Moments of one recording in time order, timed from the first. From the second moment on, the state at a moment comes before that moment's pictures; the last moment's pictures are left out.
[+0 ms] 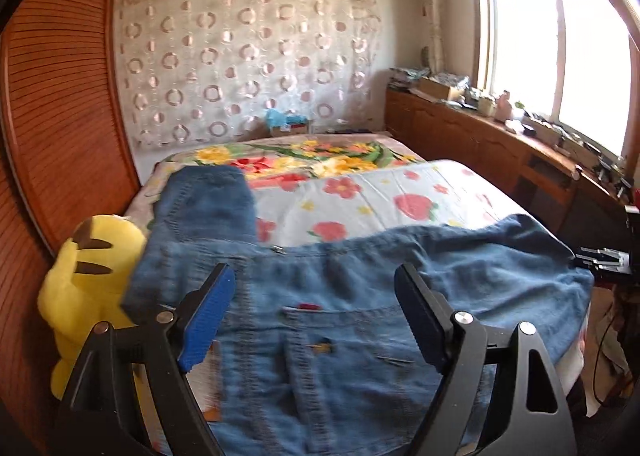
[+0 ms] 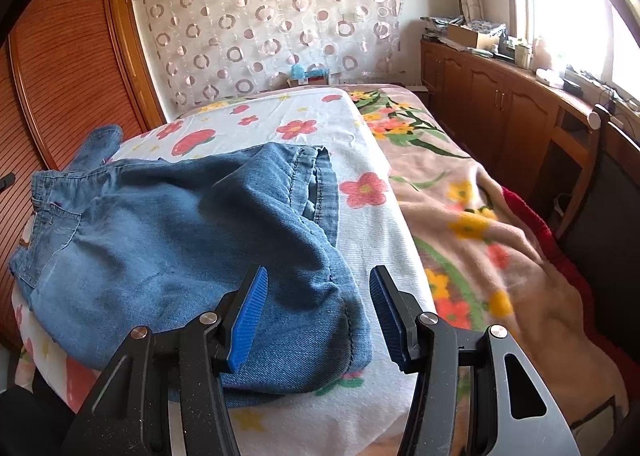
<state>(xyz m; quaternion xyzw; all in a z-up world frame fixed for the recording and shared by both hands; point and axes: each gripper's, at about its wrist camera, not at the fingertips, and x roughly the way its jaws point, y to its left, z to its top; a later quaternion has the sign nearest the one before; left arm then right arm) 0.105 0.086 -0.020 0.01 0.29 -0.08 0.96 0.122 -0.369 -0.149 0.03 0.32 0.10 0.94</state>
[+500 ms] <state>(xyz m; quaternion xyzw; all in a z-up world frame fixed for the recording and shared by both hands) 0.105 0.013 -0.052 0.02 0.33 -0.12 0.94 0.116 -0.386 -0.150 0.02 0.34 0.09 0.94</state>
